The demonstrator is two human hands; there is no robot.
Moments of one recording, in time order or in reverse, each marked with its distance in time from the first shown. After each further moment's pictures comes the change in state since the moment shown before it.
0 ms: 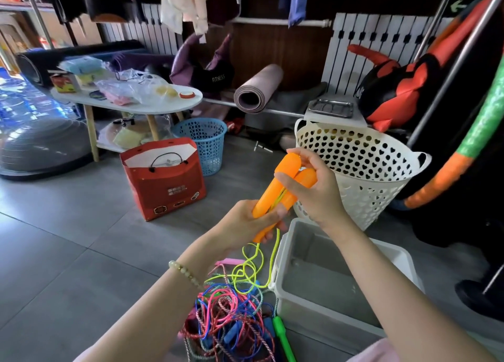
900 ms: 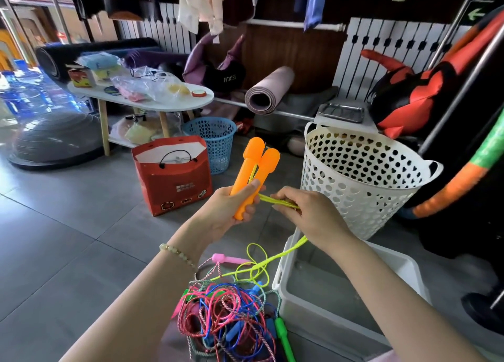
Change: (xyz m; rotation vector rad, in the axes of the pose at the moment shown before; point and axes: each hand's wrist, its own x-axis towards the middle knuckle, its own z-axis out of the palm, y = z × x) left_hand 0.006 -0.002 -0.040 -0.428 0.228 -0.127; right_hand -0.017 -0.001 0.009 -0.702 -0.369 -0.225
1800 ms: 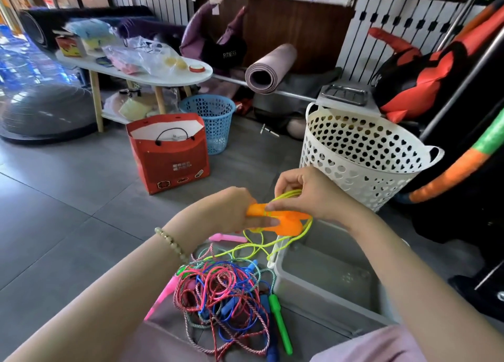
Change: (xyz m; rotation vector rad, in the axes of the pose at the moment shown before) left_hand -0.013 -0.012 -0.006 1.410 -0.293 0.179; right_hand 0.006 -0.001 -0.006 0.447 -0.296 0.150
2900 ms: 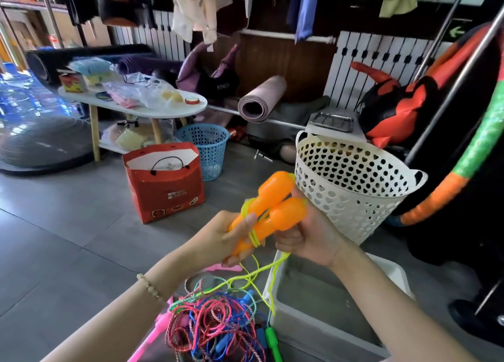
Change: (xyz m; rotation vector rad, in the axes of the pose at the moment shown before) left_hand -0.023 0.015 0.002 -0.904 0.166 0.220; right_hand -0.008 -0.002 0.002 1.127 -0.272 0.304
